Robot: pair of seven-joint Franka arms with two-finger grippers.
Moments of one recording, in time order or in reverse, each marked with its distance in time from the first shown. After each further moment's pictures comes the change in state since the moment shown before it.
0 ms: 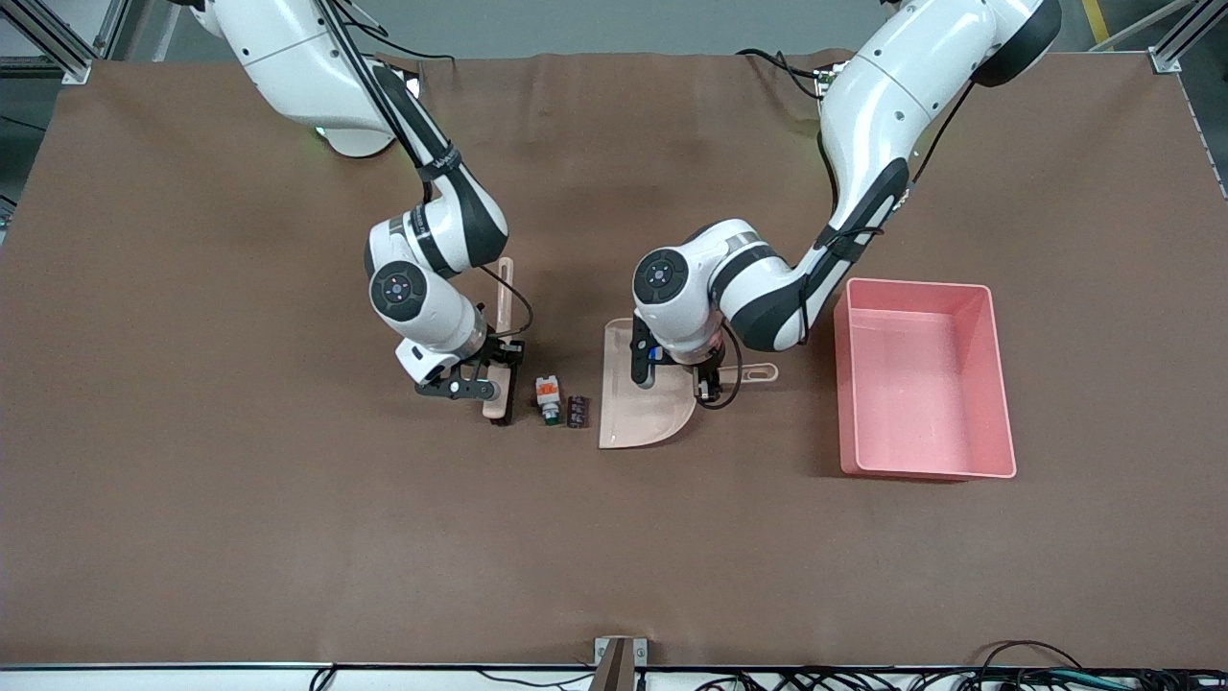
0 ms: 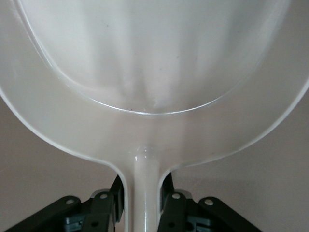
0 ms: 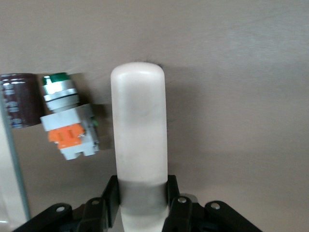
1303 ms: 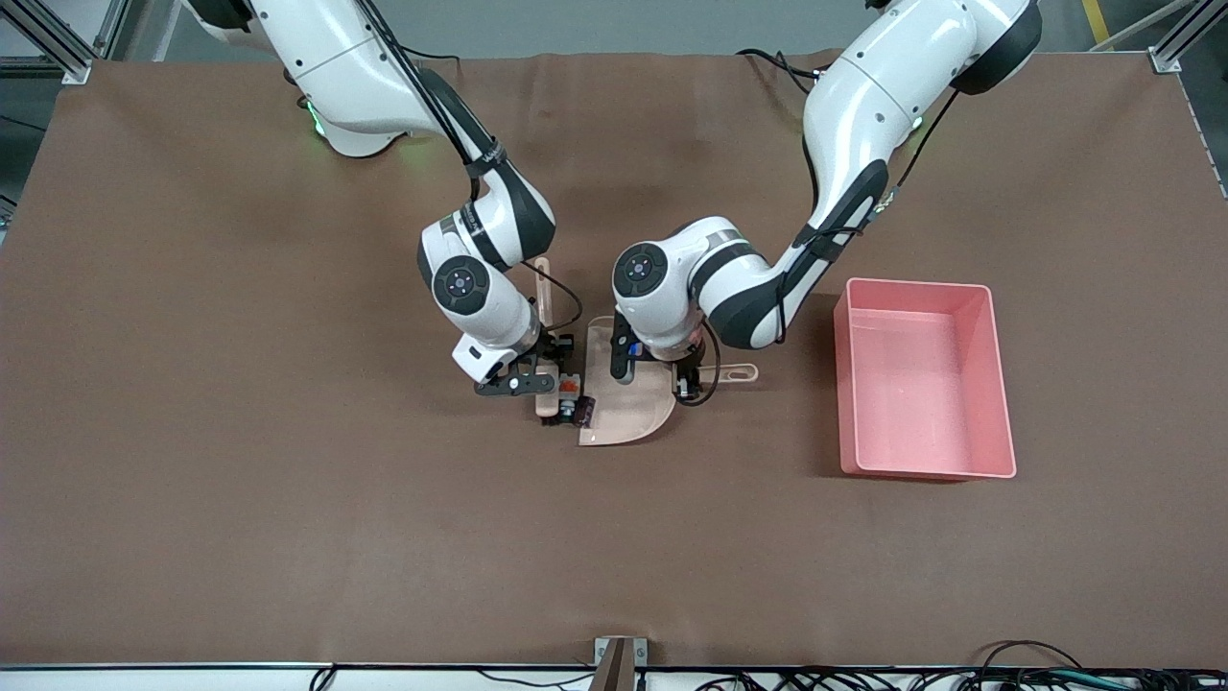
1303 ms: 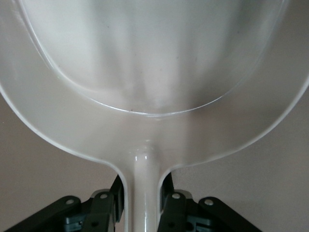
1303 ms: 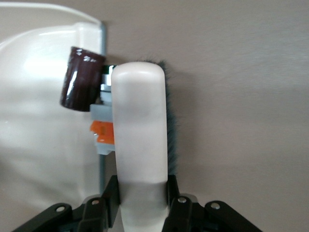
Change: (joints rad) left arm -0.041 0.036 0.000 0.059 0.000 -0.001 -0.001; right arm 0.081 0.087 0.022 0.129 0.000 0.000 -0.015
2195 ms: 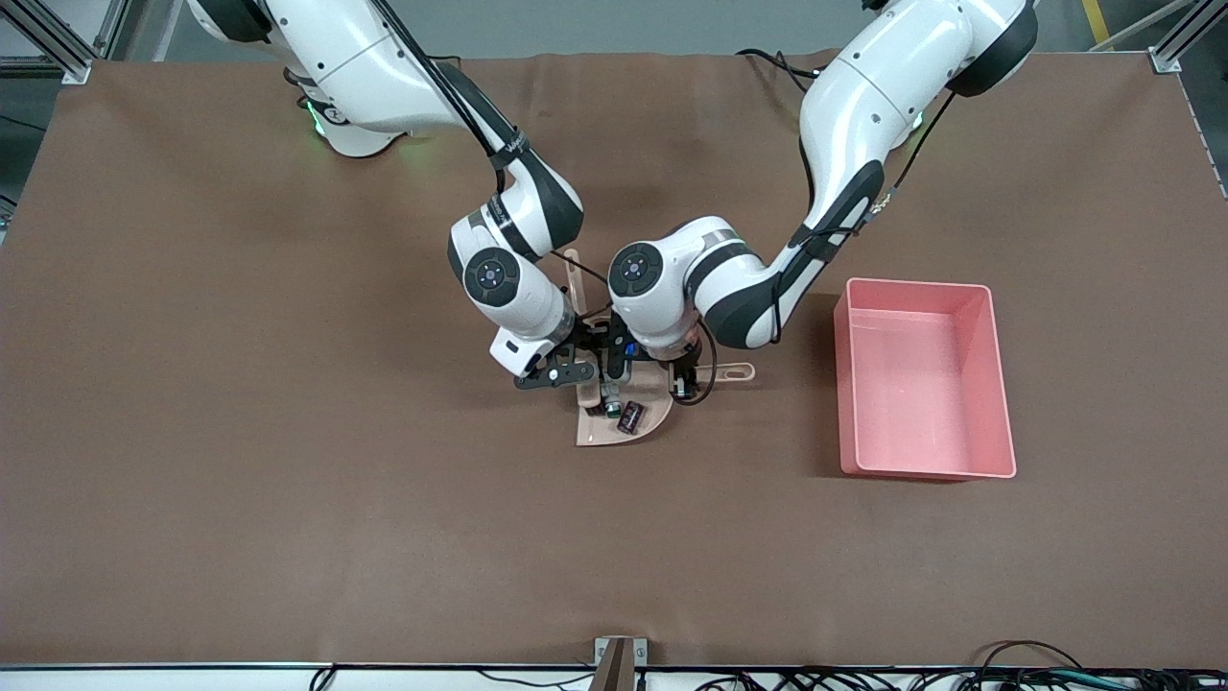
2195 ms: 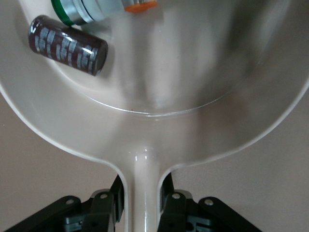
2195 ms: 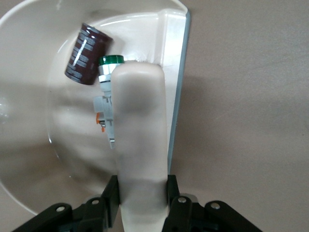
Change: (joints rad) left arm -0.008 0.009 0.000 0.016 -0.001 -0.007 -0.015; right arm 0.000 0.035 0.065 0.076 0.042 0.001 -0.028
